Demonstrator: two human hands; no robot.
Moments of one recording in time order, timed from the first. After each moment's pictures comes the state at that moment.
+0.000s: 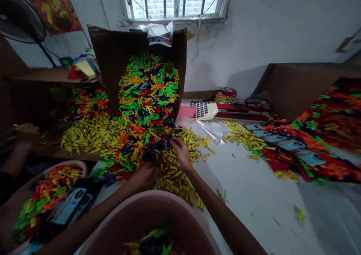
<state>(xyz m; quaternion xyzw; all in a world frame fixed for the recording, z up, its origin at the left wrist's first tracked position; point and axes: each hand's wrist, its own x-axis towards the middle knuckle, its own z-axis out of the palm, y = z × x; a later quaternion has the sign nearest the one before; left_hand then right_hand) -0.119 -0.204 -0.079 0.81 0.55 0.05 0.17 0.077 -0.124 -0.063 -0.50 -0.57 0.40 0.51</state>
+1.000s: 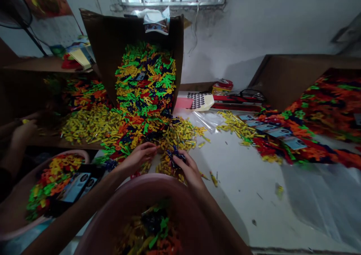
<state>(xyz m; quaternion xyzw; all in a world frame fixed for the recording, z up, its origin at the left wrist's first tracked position) -0.106 -0.227 -0.011 0.50 0.49 0.40 0.59 0.097 -0.288 0.016 -0.46 -0.38 0.63 0.50</state>
